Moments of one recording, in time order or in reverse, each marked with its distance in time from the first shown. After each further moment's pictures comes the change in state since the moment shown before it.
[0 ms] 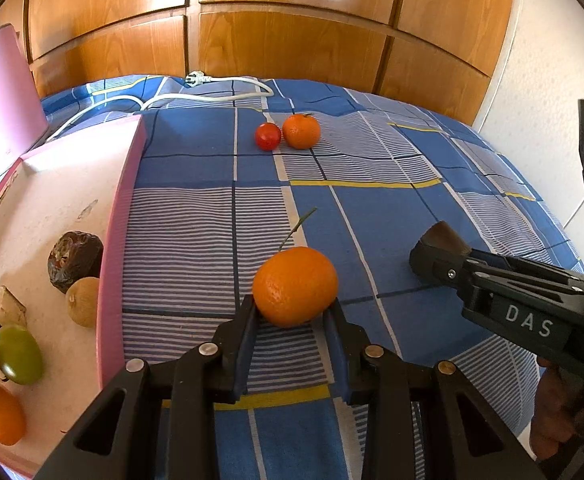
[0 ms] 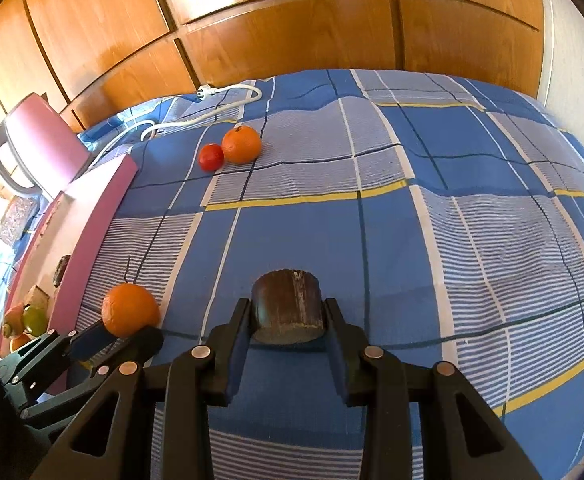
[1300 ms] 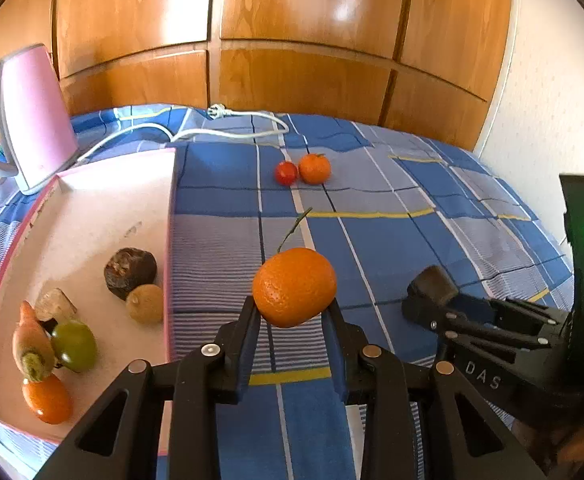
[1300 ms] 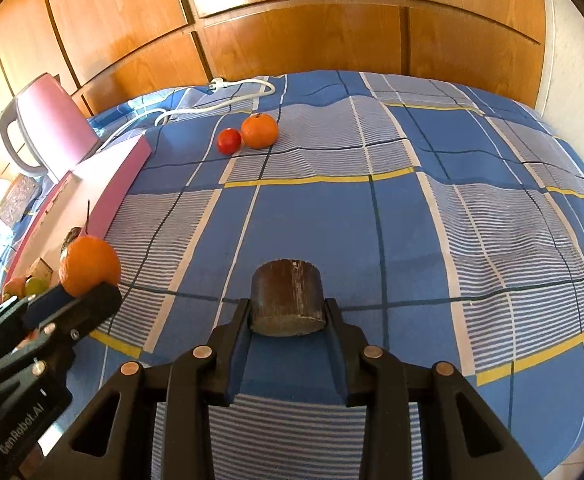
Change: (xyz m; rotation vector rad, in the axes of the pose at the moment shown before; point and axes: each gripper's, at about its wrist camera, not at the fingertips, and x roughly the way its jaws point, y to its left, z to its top) left arm -0.047 0.008 0.001 -0.018 -0.102 0.038; right arm -0.013 0.016 -0.022 -0.039 -0.006 -0.017
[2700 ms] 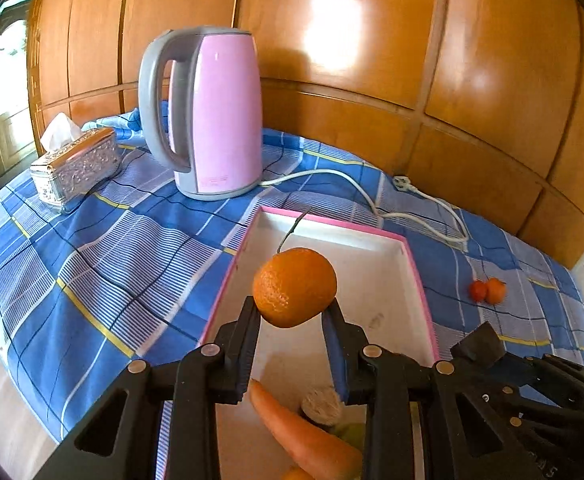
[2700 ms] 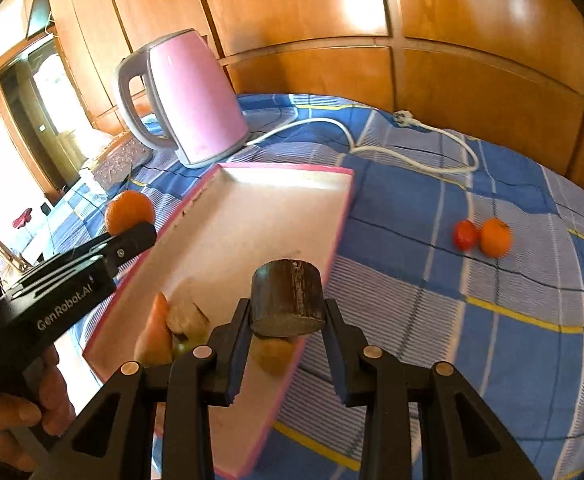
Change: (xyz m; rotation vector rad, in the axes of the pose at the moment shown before) left arm -0.043 0.191 0.040 -0.322 -0.112 0.294; right arm 0.012 0.175 0.062 -0.305 0.001 0.284
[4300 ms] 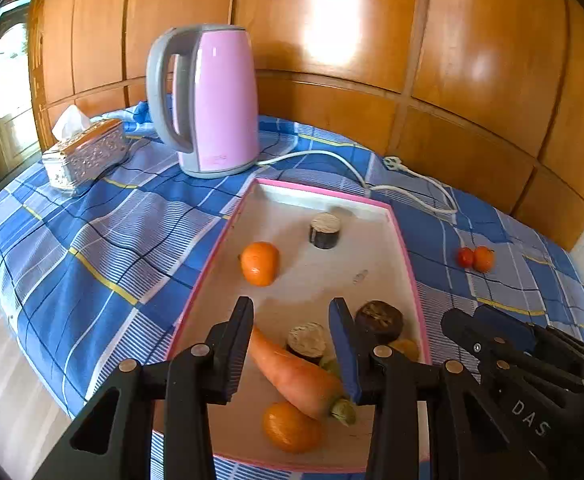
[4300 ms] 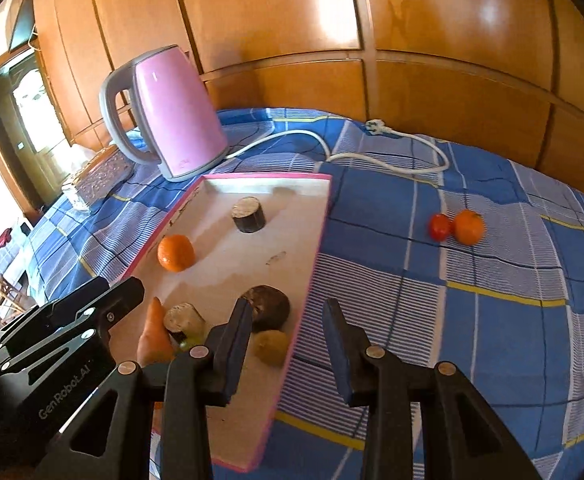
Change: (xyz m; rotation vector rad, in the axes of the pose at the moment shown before) left arm -0.035 -0.018 -0.039 0.033 0.018 0.011; right arm -0.021 0.005 -0.019 0.065 -0.063 -0.097
